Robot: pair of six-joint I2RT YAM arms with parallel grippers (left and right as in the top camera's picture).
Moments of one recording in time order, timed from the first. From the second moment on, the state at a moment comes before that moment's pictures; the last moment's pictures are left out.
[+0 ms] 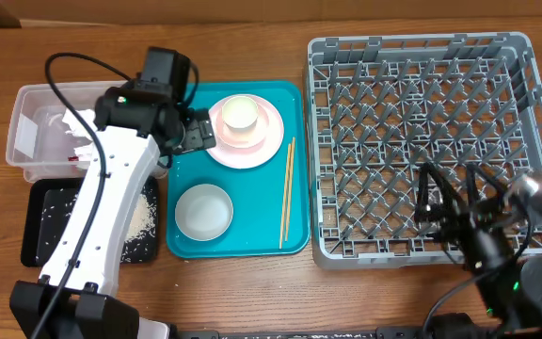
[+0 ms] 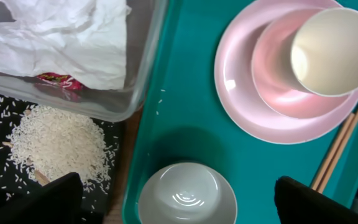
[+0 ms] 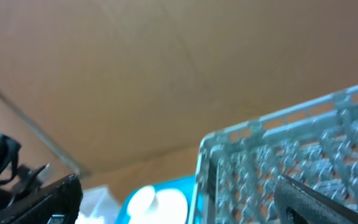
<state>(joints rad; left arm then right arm) -0.17 1.61 1.54 -1.19 -0.16 -0.44 0.11 0.38 0.67 -0.31 -0.14 0.52</state>
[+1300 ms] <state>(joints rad) 0.34 1.61 1.62 -1.22 0.15 -0.44 0.87 1.39 1.02 -0.27 0.06 0.53</state>
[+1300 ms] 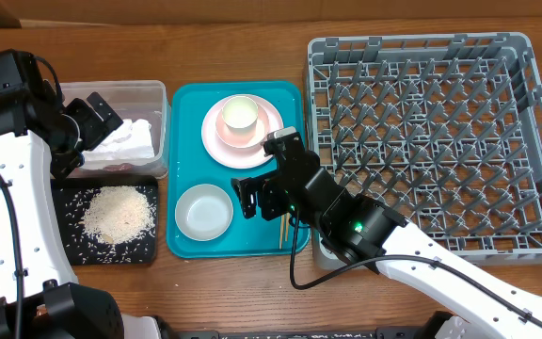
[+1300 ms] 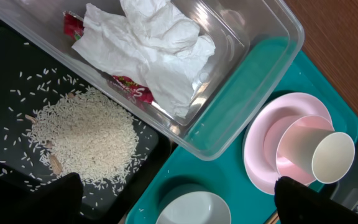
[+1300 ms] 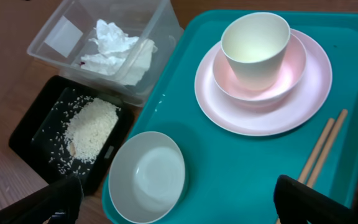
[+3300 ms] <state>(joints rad) 0.34 1.61 1.62 -1.23 0.15 -0.44 0.87 1.80 1.03 -0.22 0.32 0.77</state>
